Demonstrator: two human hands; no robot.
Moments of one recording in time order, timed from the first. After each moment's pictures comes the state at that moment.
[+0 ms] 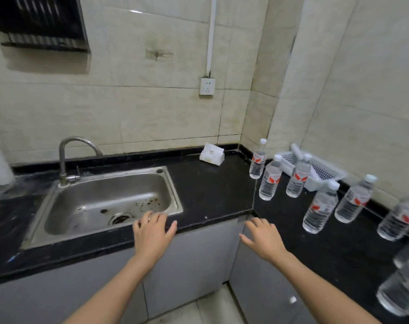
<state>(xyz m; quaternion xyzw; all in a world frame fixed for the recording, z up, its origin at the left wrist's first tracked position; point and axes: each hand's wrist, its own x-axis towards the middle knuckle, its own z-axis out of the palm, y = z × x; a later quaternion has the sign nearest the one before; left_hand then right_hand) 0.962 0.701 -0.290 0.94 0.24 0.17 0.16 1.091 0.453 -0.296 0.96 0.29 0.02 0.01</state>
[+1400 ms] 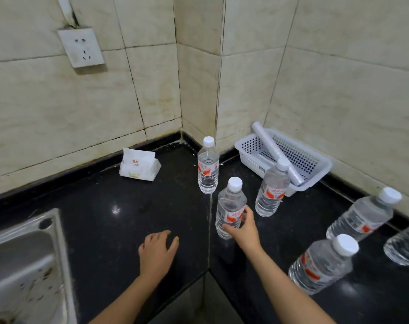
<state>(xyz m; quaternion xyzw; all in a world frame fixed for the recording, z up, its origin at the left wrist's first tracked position) 1.371 0.632 -0.382 0.95 0.18 -0.01 0.25 1.440 0.427 -0.369 0.81 -0.10 -0.07 -0.57</state>
